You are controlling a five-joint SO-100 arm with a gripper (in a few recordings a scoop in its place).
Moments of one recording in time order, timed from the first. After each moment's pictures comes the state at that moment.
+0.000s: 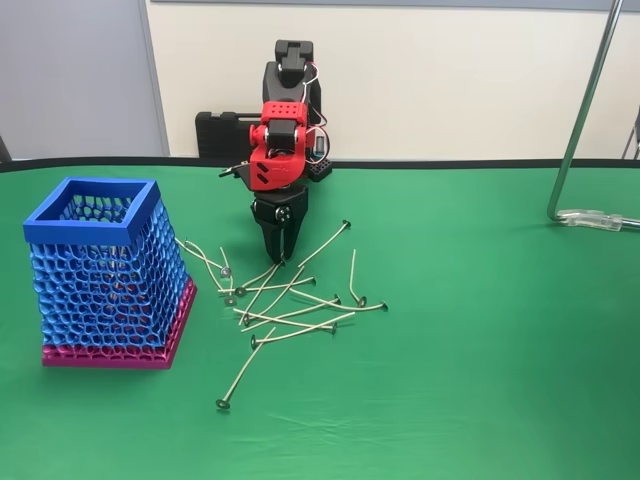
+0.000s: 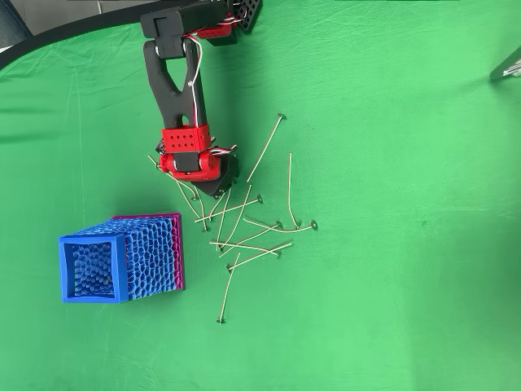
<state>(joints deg) 4.0 63.6 77.3 67.2 35.9</state>
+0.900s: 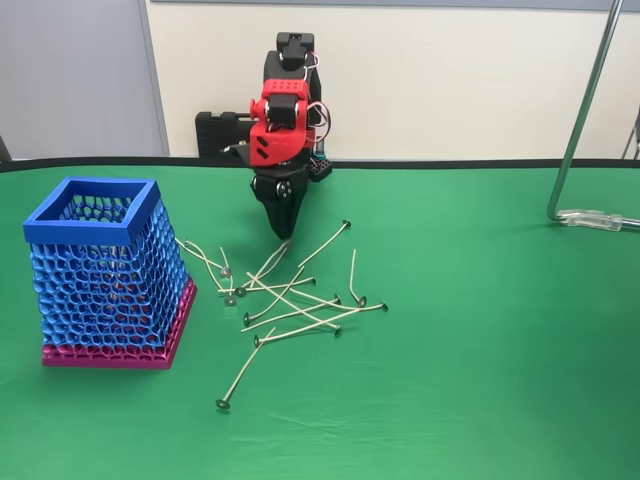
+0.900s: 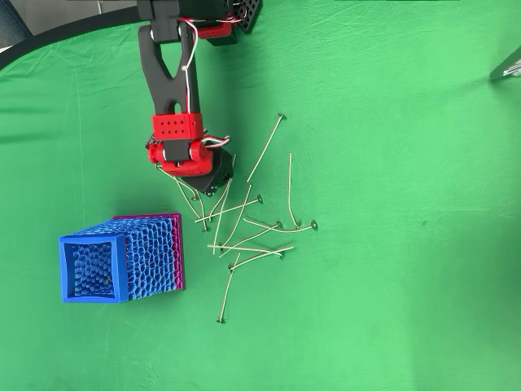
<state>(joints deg) 4.0 74.4 78.0 73.1 32.3</state>
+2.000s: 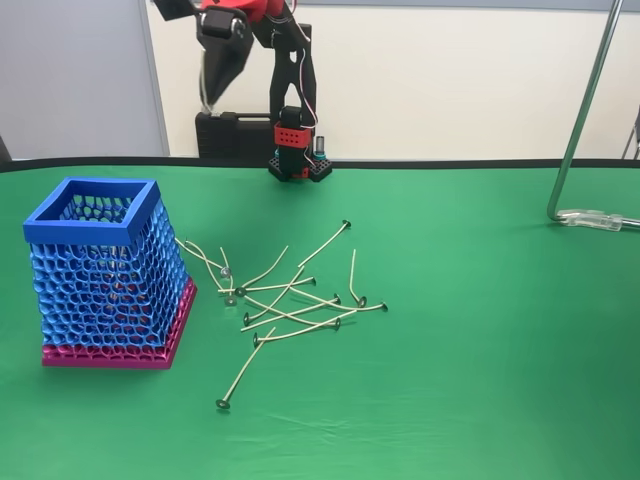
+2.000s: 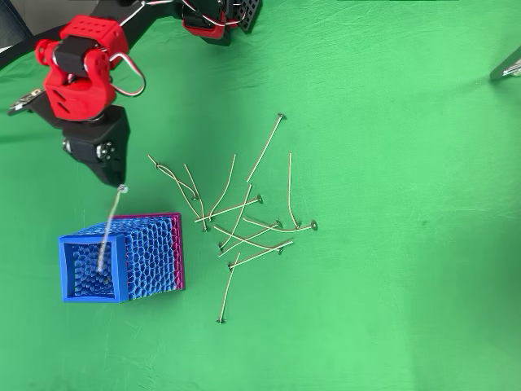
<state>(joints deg) 21.1 92.1 46.7 81.5 -3.7</state>
